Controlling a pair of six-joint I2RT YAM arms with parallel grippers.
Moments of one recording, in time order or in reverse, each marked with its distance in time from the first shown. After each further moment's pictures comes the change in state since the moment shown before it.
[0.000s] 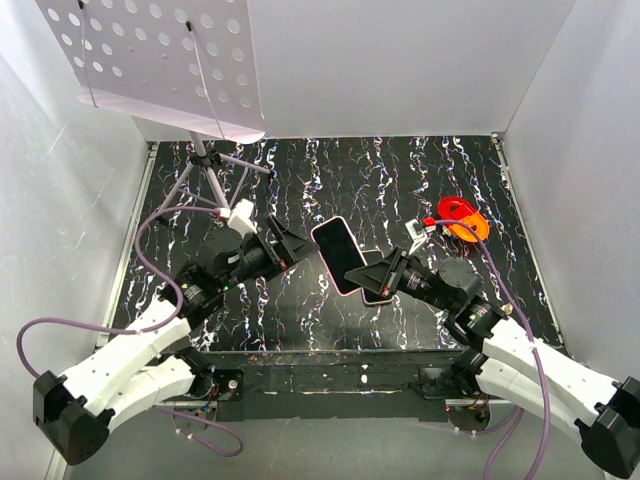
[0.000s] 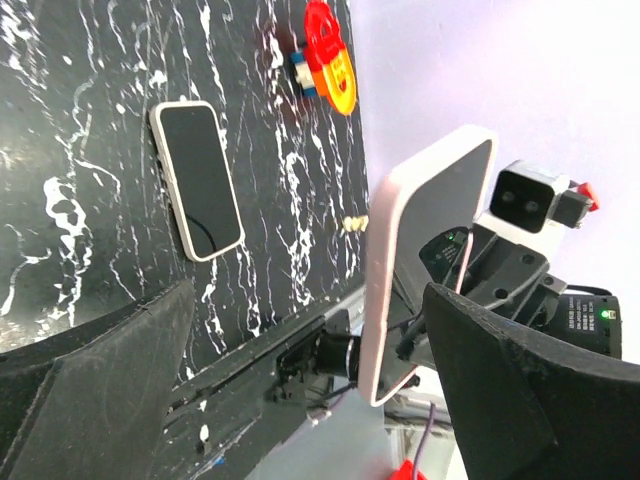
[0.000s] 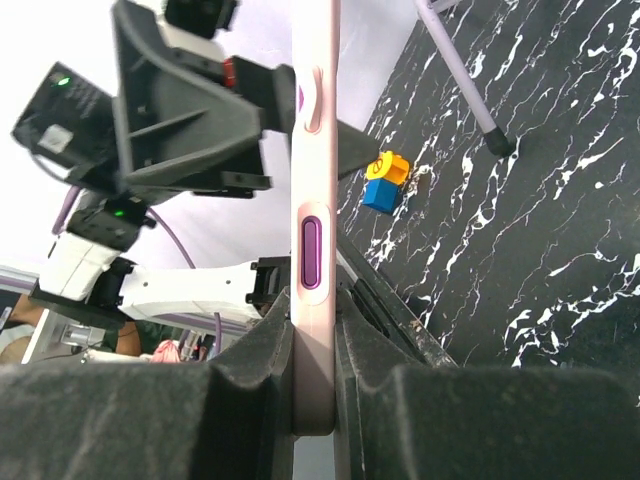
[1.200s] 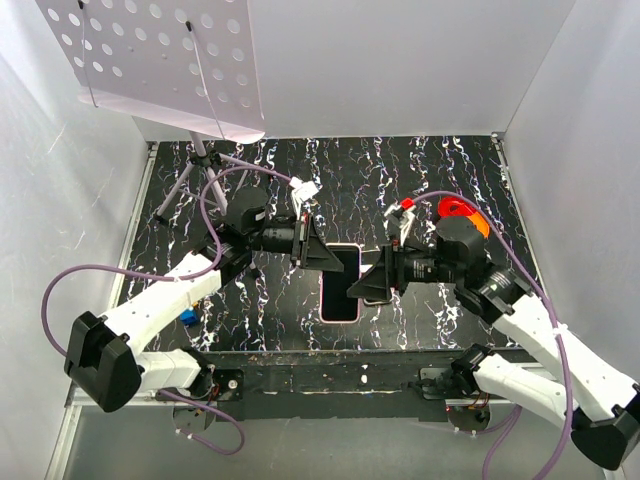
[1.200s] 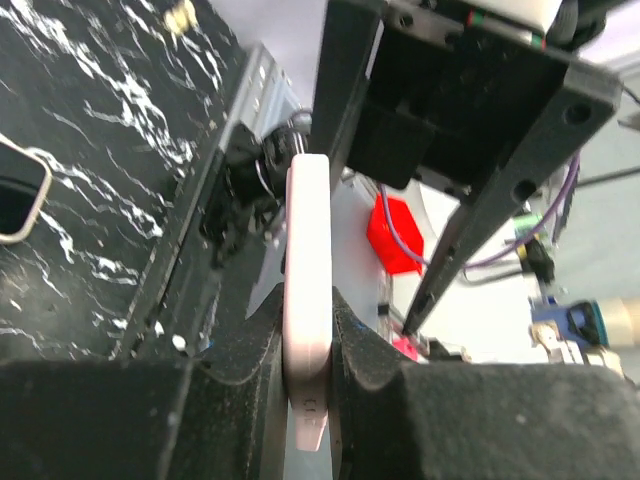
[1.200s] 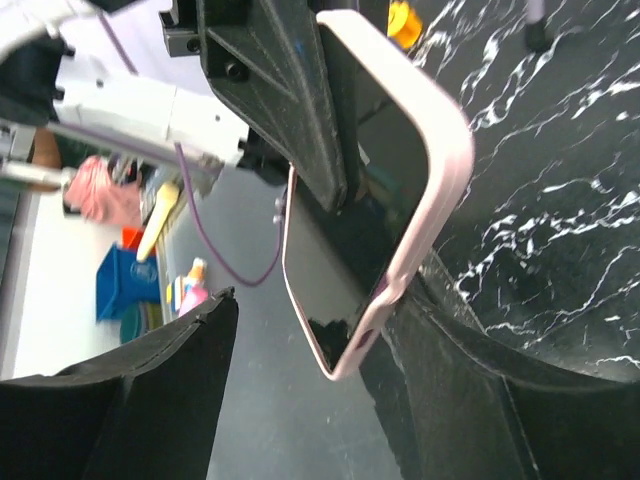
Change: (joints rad) left arm 0.056 0.390 0.217 0.258 0.851 0.266; right arm -0.069 0.073 0.426 -0.638 -0.336 -0.404
